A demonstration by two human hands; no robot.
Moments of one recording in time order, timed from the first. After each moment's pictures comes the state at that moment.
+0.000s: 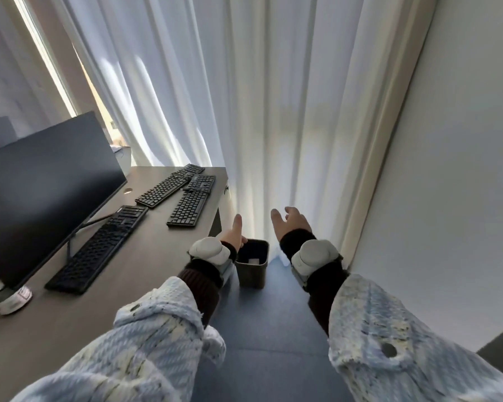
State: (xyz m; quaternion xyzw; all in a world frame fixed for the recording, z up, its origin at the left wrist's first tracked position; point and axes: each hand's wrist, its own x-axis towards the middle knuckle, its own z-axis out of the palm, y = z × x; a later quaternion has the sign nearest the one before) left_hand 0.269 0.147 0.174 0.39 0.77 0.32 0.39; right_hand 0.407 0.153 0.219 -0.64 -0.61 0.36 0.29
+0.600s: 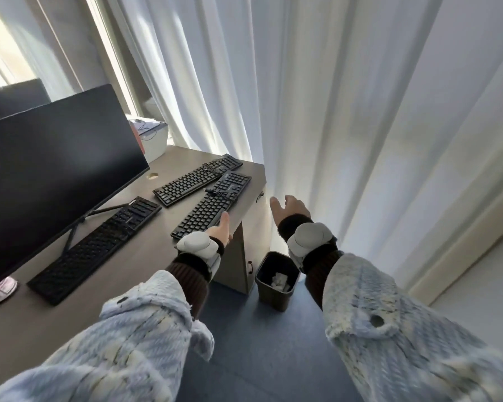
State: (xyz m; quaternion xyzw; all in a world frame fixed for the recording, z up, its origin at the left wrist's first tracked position) left_hand 0.171 0.403 0.143 0.21 0.84 0.34 0.36; right_hand 0.306 0.486 0.192 -0.56 -0.73 0.37 0.17
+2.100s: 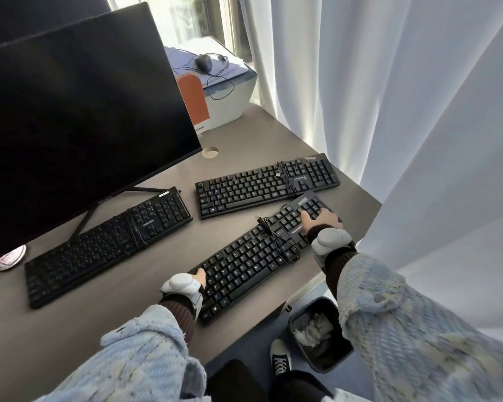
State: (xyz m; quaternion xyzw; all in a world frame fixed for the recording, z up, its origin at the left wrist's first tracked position) left_hand -0.074 0.535 -0.017 -0.18 0.90 0.15 0.37; right_hand -0.033 0.805 0.035 -0.50 -0.80 0.31 -0.08
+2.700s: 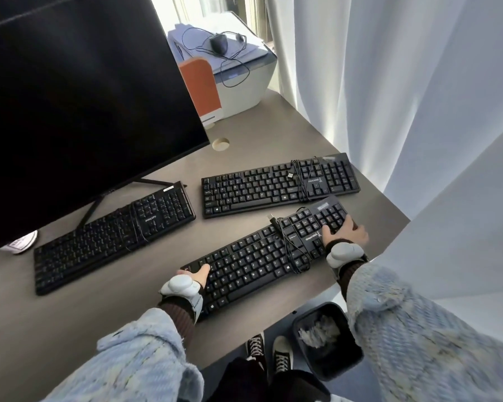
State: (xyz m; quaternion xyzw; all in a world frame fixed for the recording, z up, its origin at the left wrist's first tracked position) left_hand -0.092 0.547 -0.023 -0.27 0.89 0.15 0.32; right_hand -0.047 0.855 -0.027 -0.52 -0.80 0.28 -0.10
